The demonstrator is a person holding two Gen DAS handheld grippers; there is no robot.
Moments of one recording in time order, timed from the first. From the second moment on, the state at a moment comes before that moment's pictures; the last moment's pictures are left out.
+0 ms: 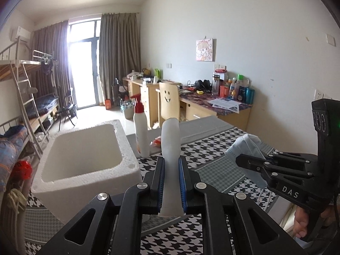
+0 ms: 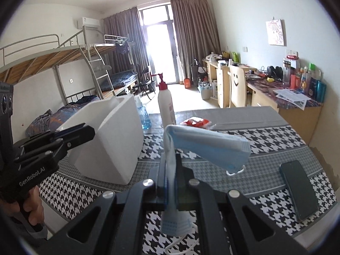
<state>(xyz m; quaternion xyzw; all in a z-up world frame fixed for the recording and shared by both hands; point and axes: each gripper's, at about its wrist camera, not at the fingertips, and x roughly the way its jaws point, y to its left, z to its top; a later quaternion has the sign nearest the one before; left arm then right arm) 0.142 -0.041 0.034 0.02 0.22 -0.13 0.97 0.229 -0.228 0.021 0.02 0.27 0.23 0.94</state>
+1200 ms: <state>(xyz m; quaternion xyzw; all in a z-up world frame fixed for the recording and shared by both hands) 0.156 -0.013 0.061 0.02 0.18 -0.08 0.98 0.248 -0.208 0.058 0.01 0.20 0.26 0.95</state>
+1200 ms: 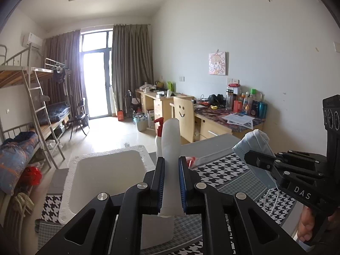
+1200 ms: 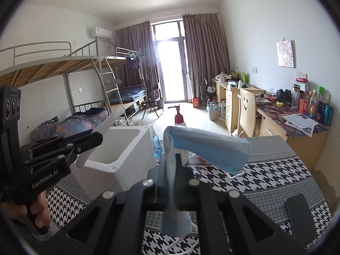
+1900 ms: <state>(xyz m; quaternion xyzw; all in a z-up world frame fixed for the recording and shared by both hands) 0.164 0.005 0.064 0.00 0.18 -0.04 0.98 0.257 -0.180 0.065 0.00 0.20 0.31 0.93</state>
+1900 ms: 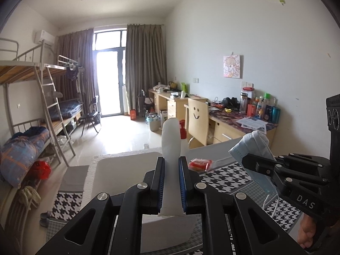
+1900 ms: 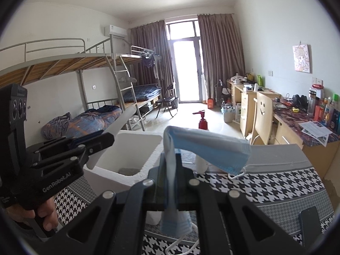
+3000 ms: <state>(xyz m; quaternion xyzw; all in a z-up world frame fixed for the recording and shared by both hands) 0.191 0.043 0.048 -0.02 0.21 0.01 0.98 0.273 -0.126 0.065 -0.03 0.22 0.34 0.91</state>
